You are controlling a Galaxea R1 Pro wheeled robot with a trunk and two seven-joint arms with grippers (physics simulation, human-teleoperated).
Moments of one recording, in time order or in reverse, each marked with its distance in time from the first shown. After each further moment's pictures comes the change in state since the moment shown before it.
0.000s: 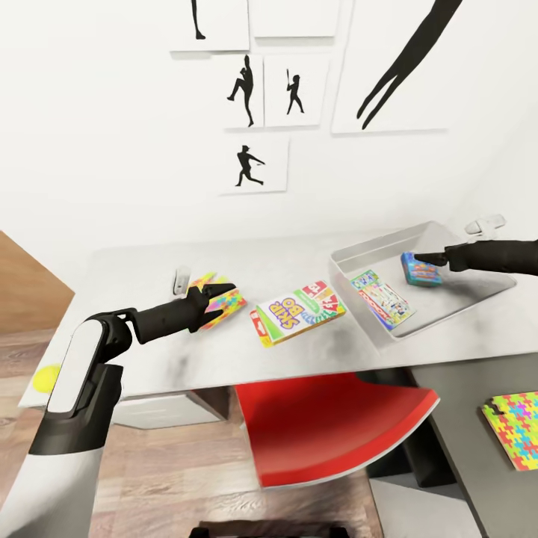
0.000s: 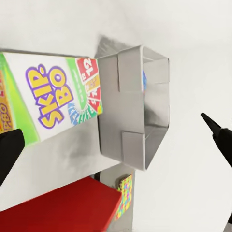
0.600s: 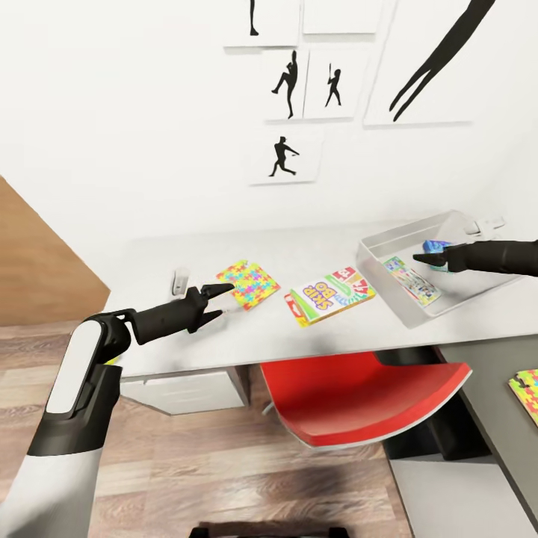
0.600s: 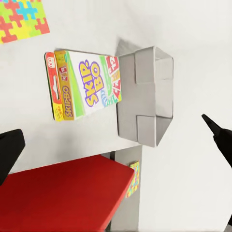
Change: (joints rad) left arm 0.004 0.003 0.005 -0.001 0.001 0.000 -0.002; right arm 0.010 0.008 -0.003 -0.025 0.000 0.016 -0.006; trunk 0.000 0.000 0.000
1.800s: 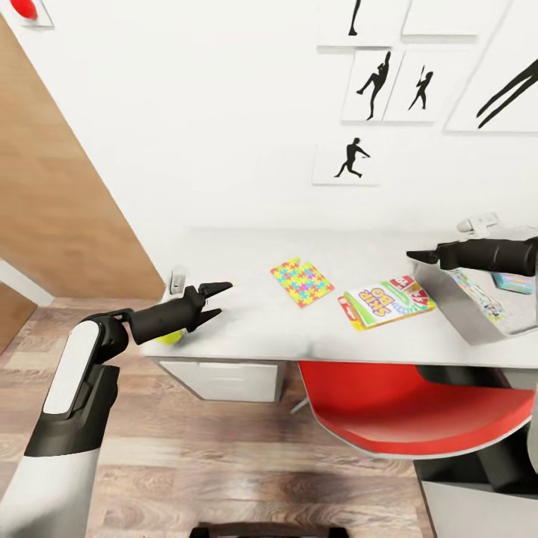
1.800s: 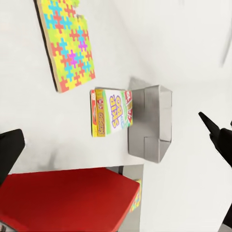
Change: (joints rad) left arm 0.002 0.009 0.005 -0.002 0.000 0.001 -0.029; right arm 0.006 0.046 -0.012 -0.036 0.002 0.001 -0.036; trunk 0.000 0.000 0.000
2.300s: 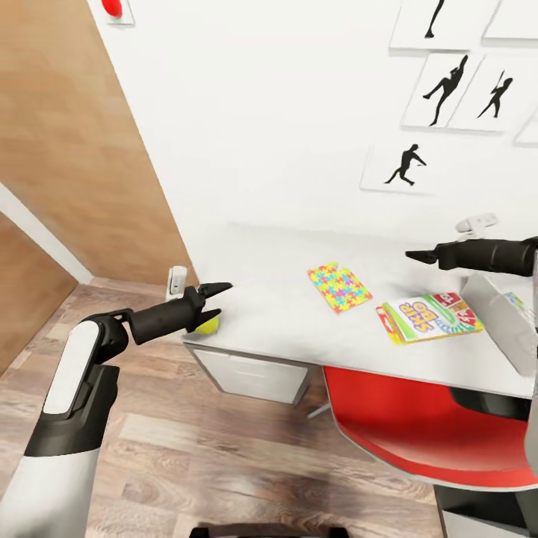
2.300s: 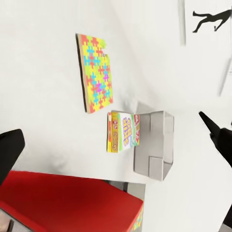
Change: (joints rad) left arm 0.000 0.001 0.000 0.001 -0.001 0.001 0.001; right arm 0.001 0.008 0.000 0.000 0.002 0.000 -0.013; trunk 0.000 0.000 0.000
